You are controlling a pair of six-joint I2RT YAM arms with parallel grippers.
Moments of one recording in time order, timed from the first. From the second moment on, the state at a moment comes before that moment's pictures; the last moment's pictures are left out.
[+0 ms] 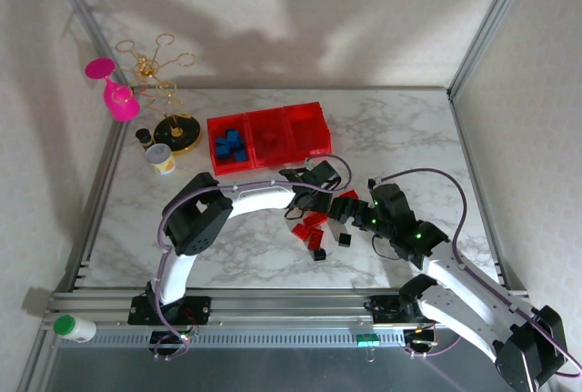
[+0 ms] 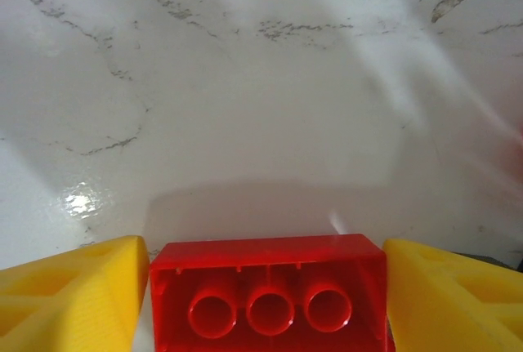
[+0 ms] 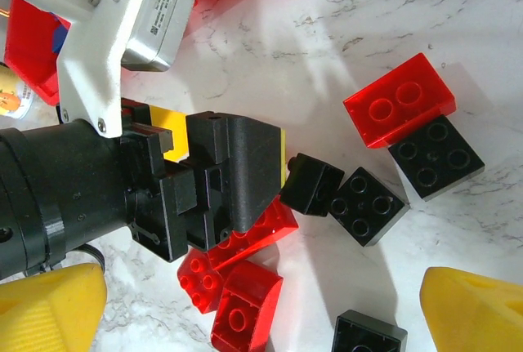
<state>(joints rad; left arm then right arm) -0.91 2.07 1.45 -0.53 -0.24 -0.63 0.61 0.81 0.50 -0.39 -0.05 0.75</state>
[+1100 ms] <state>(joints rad) -0.59 1.94 1.63 -0.58 -0.31 -0.56 0.61 0.99 0.61 -0.25 -0.10 0.71</state>
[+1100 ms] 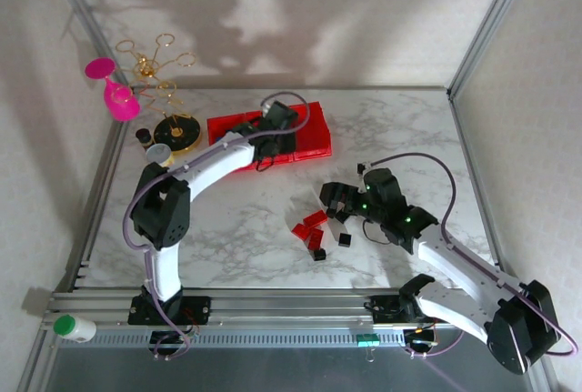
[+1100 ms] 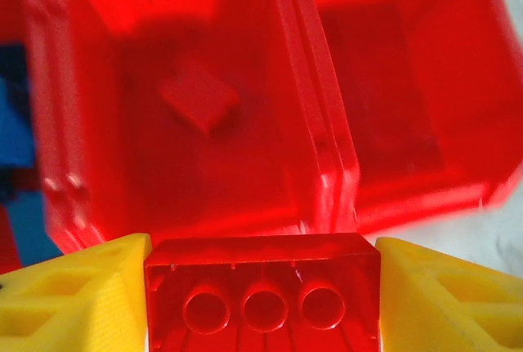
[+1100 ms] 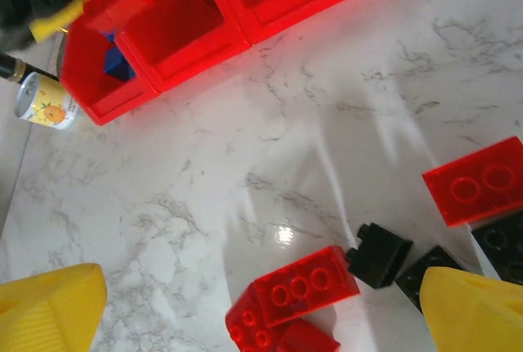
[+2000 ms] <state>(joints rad) -0.45 2.35 2.12 -0.67 -0.29 -0.50 0.60 1.05 0.65 -0.22 -0.11 0.67</state>
